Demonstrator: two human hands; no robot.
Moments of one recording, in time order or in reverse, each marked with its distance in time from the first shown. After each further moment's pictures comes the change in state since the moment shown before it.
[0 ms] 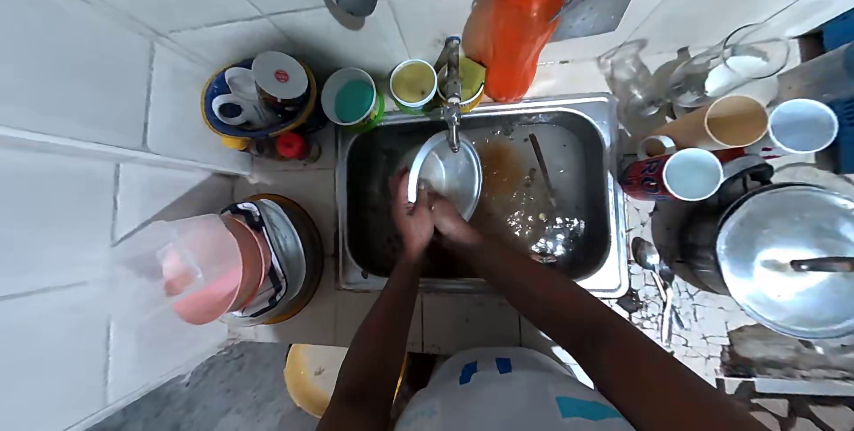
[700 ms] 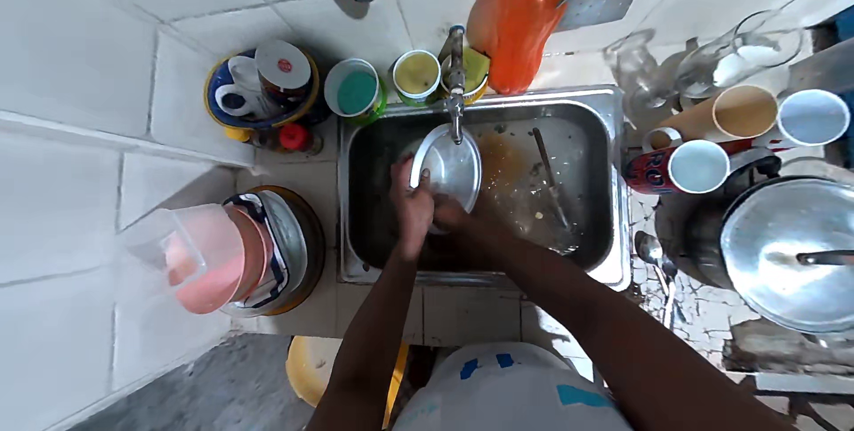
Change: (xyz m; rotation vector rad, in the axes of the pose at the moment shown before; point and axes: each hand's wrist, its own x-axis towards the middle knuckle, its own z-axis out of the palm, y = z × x) left_hand 0.008 0.020 -0.010 0.191 -0.094 -0.039; right_hand 0.018 0.018 -0.031 -0.817 -0.189 -0.118
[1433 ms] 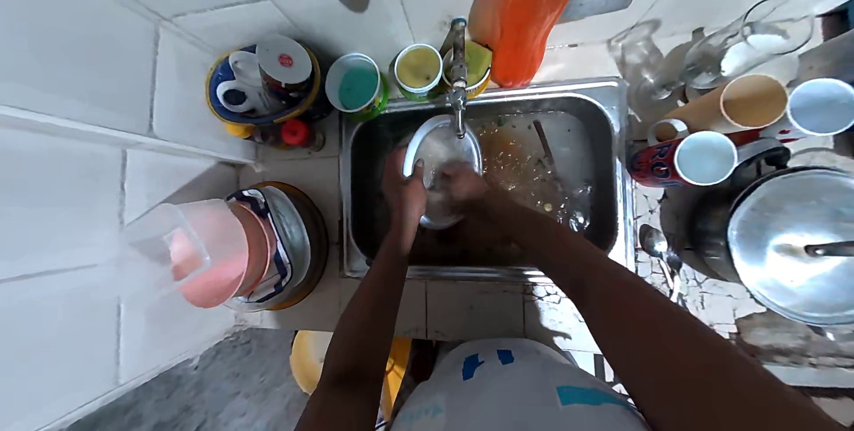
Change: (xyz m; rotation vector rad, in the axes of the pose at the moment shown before) left_hand 0.016 0.018 -0.014 0.072 0.017 -0.040; right_hand 0.025 0.042 -0.031 -0.618 0.309 -0.430
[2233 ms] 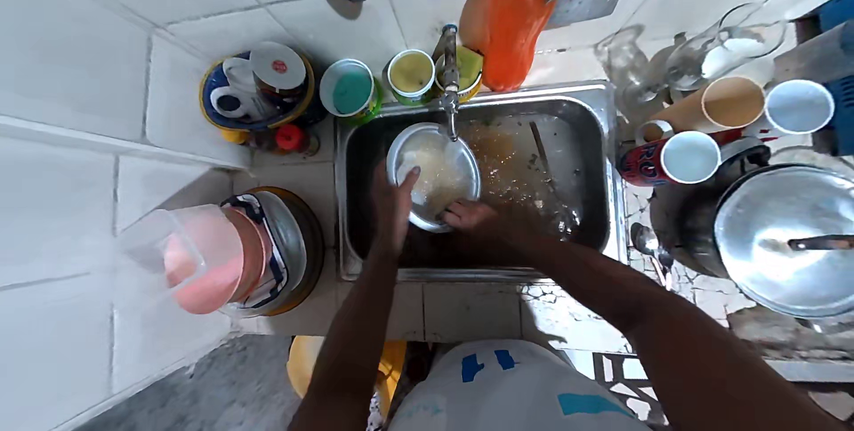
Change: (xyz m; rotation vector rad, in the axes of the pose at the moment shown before) left_hand -0.004 -0.027 -0.003 -0.209 -0.033 -0.151; right_hand -0.070 -0.016 -0.010 -0.053 0.000 -0.241
